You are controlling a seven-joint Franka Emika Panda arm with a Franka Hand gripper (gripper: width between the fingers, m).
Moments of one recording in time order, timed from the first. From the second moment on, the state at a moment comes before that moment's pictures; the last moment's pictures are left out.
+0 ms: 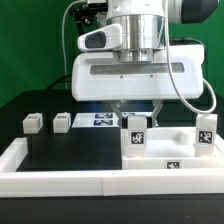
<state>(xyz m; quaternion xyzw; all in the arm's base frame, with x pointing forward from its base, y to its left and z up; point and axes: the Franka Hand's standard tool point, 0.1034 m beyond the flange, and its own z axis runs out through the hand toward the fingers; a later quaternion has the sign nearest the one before) 0.589 0.002 0.075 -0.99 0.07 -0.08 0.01</state>
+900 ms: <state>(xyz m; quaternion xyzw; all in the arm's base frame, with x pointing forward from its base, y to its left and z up) 0.589 0.000 0.075 -0.89 0.45 -0.08 0.04</state>
